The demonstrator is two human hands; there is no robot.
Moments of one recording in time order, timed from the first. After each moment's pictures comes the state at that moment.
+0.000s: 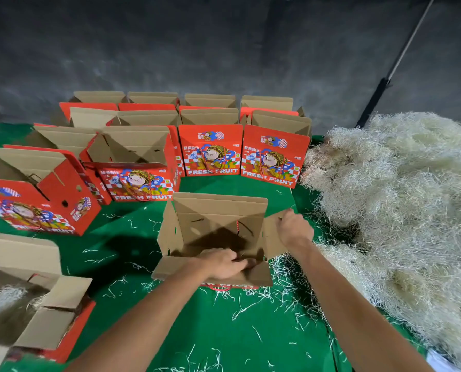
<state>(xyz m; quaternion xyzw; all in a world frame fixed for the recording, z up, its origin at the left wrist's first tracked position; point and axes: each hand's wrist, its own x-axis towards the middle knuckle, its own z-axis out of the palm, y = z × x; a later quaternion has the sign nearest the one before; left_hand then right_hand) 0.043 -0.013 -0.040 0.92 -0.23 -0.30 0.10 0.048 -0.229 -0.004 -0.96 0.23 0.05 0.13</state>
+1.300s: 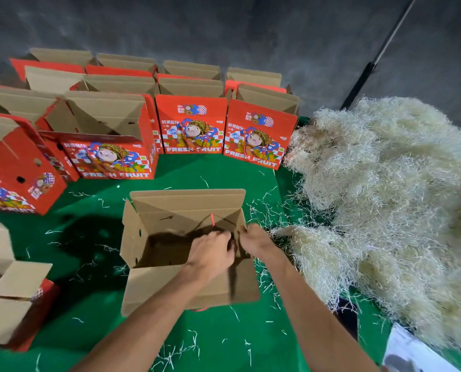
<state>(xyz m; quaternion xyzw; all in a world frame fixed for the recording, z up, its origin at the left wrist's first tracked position) 0.007 -0.046 -0.060 0.97 -0.20 0.00 0.14 0.020 -0.192 -0.059 -0.87 0.20 0.19 0.41</state>
